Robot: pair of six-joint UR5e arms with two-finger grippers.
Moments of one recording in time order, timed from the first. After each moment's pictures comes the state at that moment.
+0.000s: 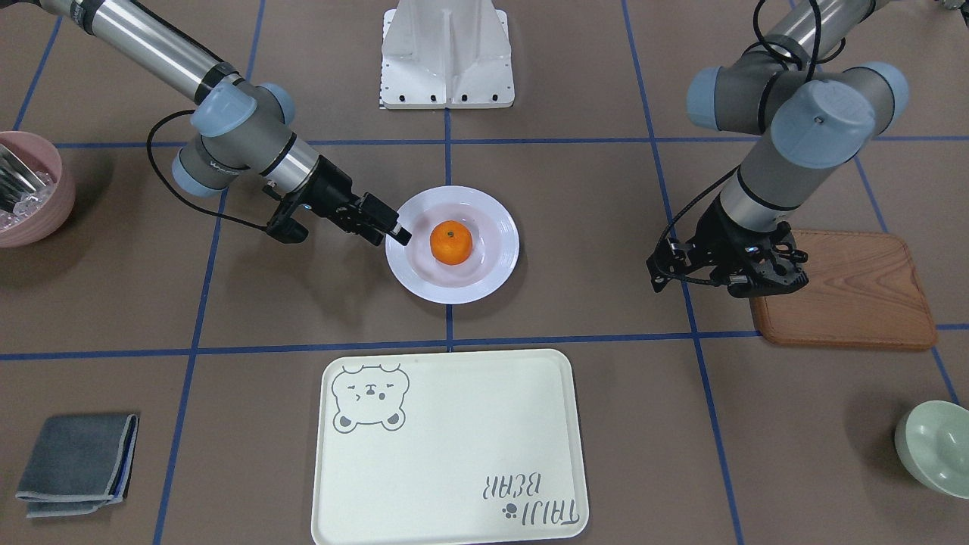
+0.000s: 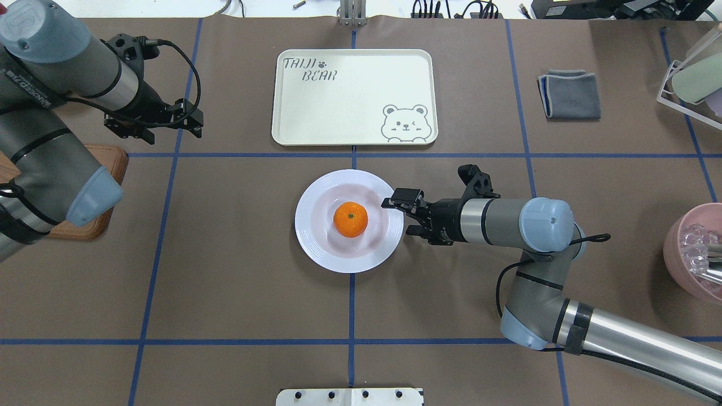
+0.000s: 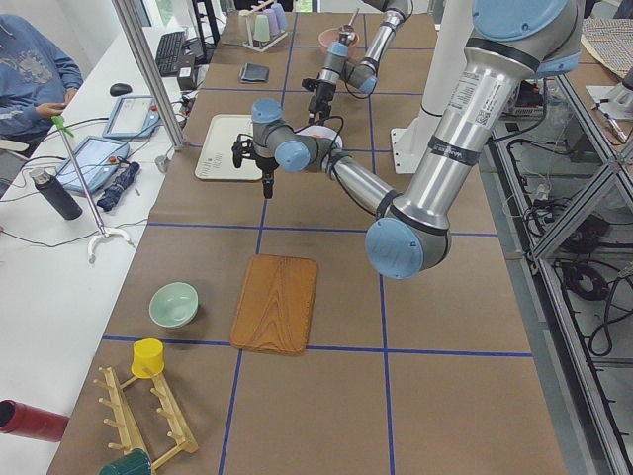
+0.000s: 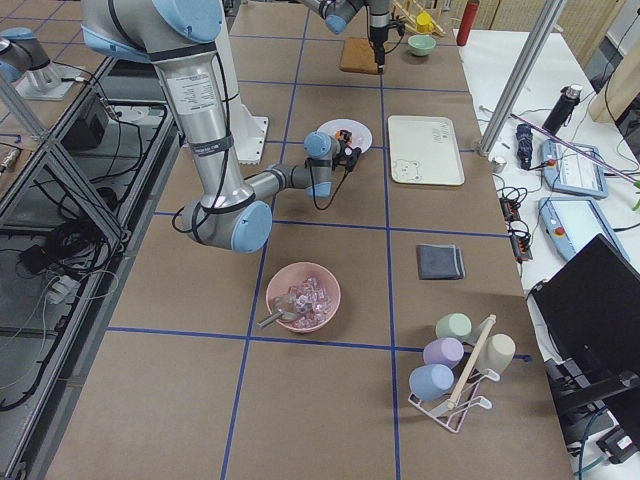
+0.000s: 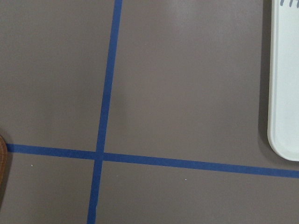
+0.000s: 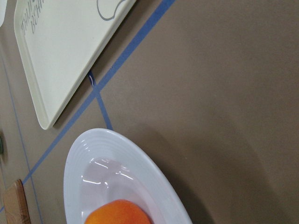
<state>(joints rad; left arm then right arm) -0.91 -2.00 -1.68 -1.77 -2.12 -1.04 0.47 -1.17 1.41 -0.29 1.74 1.96</state>
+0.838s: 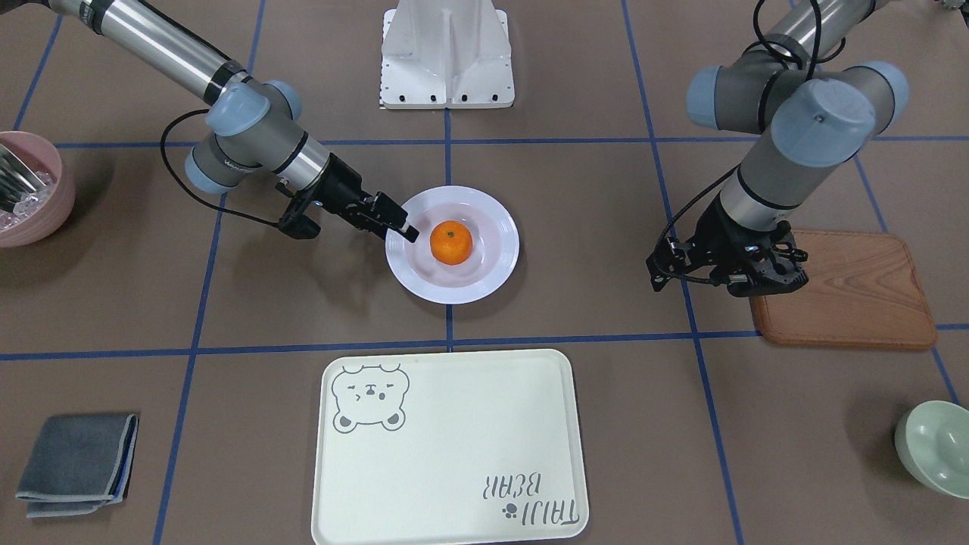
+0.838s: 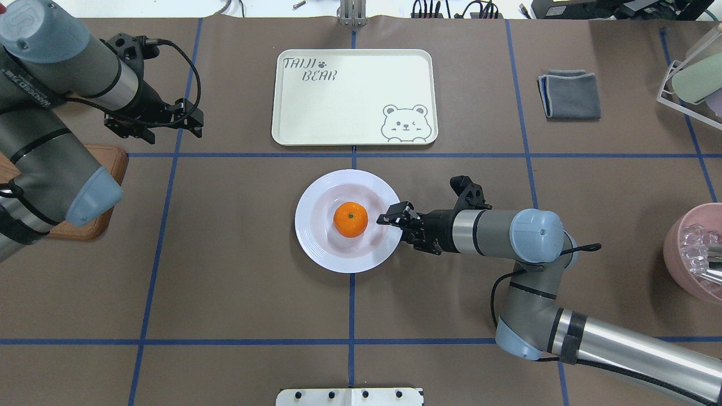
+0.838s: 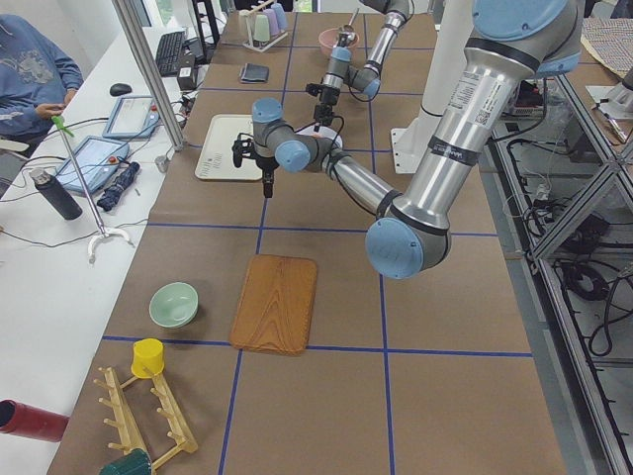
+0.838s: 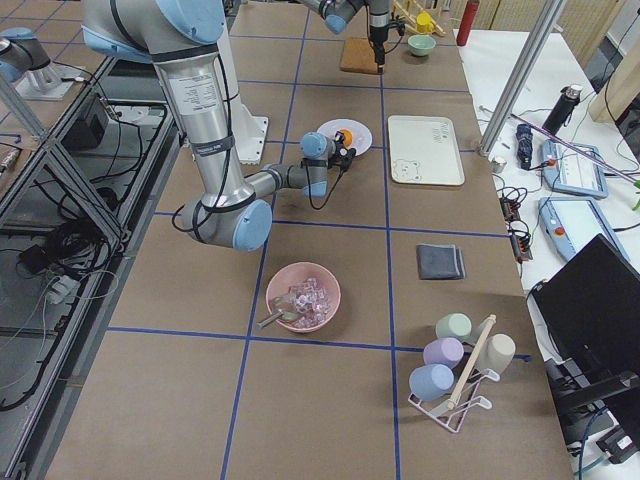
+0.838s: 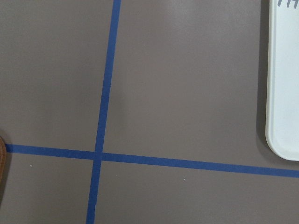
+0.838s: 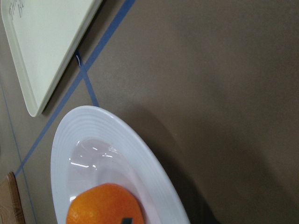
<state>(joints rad) -0.91 -2.00 -1.68 -1.77 -2.12 -1.04 0.44 -1.16 1.40 -0.28 1.73 1.97</state>
